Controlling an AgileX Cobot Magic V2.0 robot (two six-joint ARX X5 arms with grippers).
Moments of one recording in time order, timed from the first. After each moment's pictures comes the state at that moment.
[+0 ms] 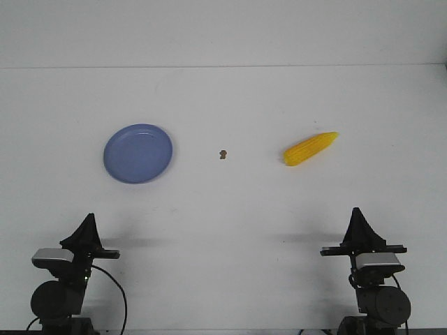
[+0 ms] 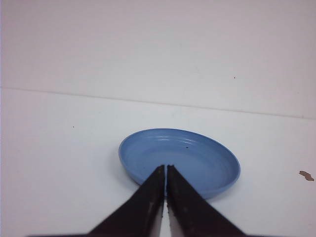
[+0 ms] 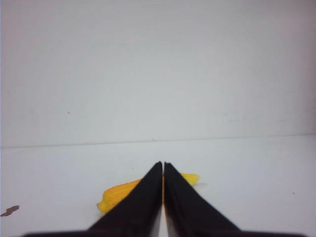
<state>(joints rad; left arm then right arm) -0.02 0.00 0.03 0.16 0.03 -0.12 0.00 0.00 0.02 0.21 -0.05 0.10</state>
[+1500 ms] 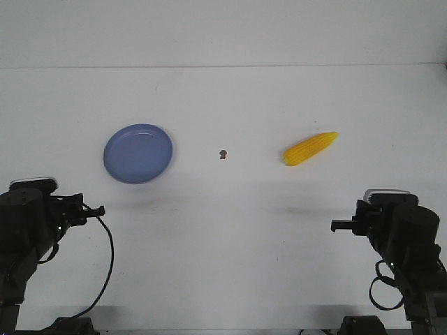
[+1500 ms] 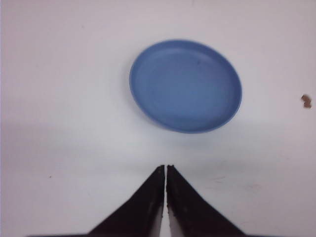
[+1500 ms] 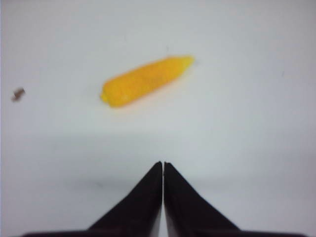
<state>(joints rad) -0.02 0.85 1.09 -0.78 0.02 -0.12 0.00 0.72 0.94 -0.82 -0.05 0.10</state>
